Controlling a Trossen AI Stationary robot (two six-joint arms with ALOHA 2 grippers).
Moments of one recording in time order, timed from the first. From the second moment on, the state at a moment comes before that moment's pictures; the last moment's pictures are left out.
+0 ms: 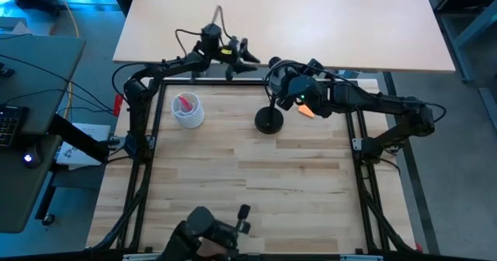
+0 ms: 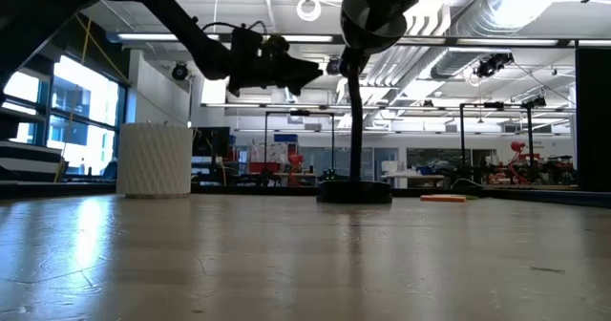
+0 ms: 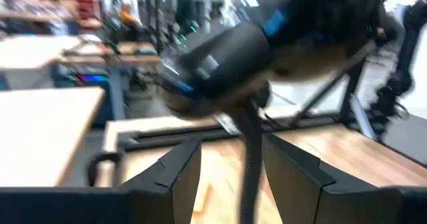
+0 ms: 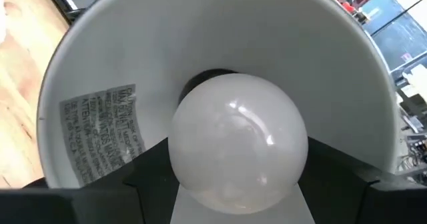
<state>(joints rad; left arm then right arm) 0.83 2.04 1.50 0.49 1.17 0.03 -0.17 1.43 1.41 -0.62 0.85 -0.16</state>
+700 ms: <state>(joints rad) 0.80 2.36 1.86 0.75 1.24 -0.39 -0.21 1.43 1.41 -0.59 0.79 -0.27</state>
